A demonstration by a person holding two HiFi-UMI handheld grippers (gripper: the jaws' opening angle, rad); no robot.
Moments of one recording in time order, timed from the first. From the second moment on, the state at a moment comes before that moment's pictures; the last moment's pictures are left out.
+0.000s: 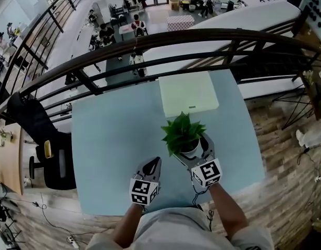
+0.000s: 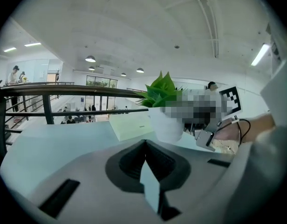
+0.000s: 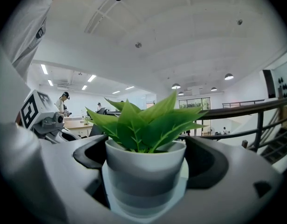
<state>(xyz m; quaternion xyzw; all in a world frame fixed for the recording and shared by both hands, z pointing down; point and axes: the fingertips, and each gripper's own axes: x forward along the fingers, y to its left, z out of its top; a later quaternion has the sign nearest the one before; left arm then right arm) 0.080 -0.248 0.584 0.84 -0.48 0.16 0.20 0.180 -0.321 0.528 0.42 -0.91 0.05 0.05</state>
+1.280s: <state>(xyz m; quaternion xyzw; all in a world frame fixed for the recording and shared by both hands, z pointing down) 0.165 -0.260 0.651 0.84 -0.44 0.21 0.25 0.302 -0.328 0.650 0.47 -0.87 0.11 0.13</state>
